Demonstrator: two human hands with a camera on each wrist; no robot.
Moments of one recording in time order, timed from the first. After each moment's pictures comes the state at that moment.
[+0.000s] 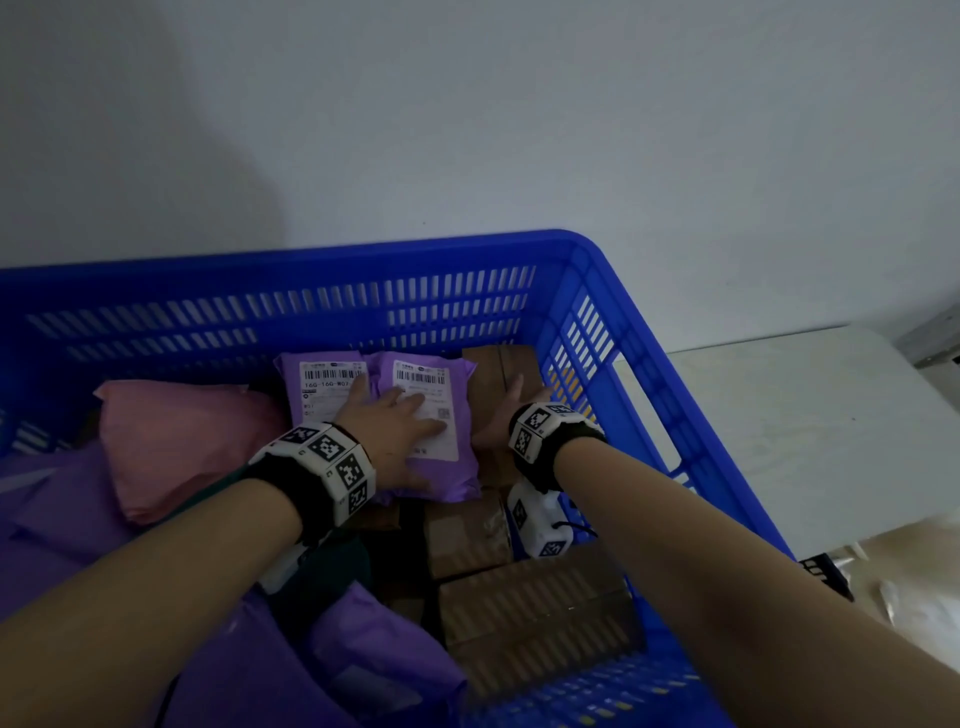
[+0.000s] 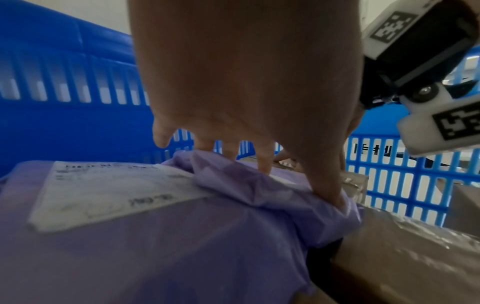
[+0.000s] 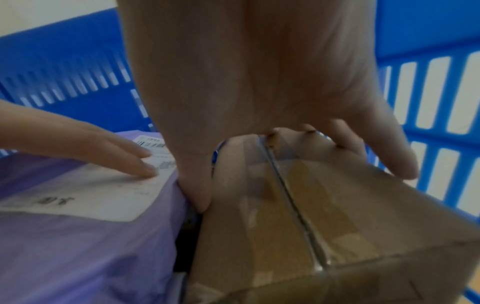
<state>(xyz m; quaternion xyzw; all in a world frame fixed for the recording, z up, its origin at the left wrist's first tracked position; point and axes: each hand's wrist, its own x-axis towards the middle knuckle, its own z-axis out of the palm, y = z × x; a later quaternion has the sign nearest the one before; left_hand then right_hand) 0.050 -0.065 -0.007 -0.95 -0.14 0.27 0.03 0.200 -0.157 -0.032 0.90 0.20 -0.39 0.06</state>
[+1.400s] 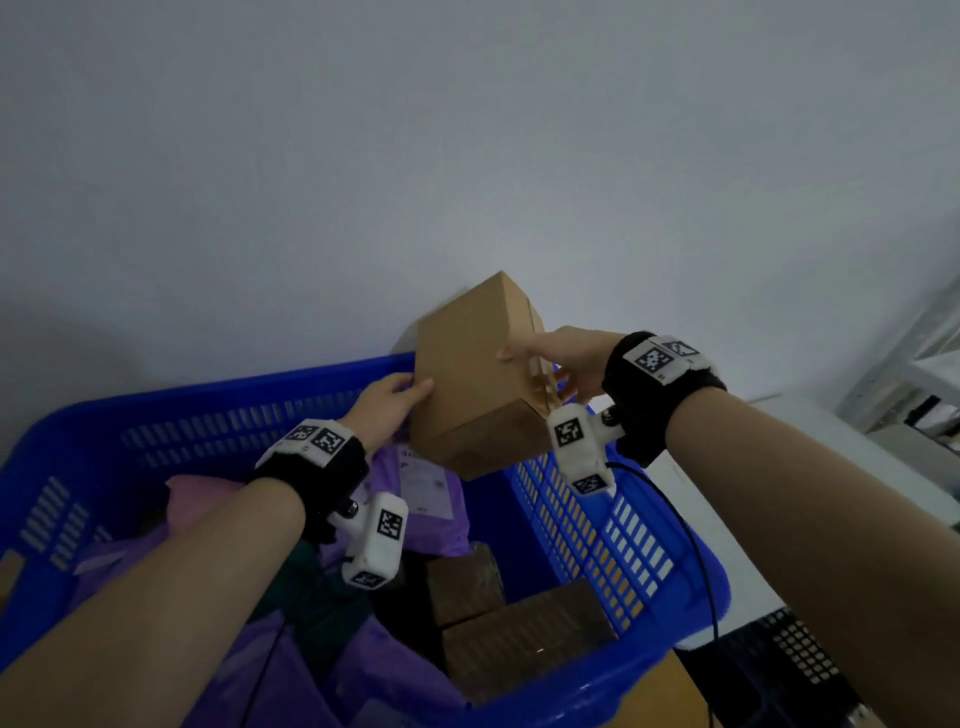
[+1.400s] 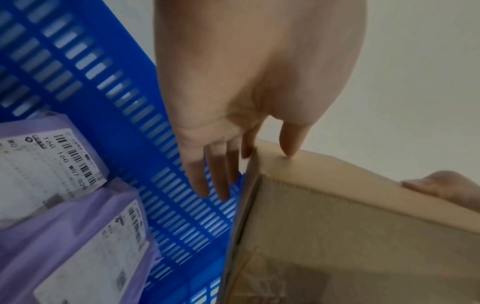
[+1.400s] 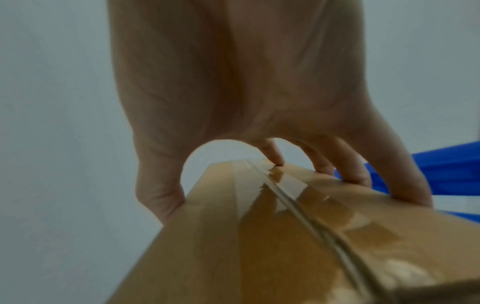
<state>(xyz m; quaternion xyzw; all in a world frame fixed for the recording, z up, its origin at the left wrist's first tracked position) 0.050 -0.086 0.113 -0.70 -0.34 -0.14 -0.61 0.196 -0.228 0.196 0.87 0.21 -0.35 -0.28</state>
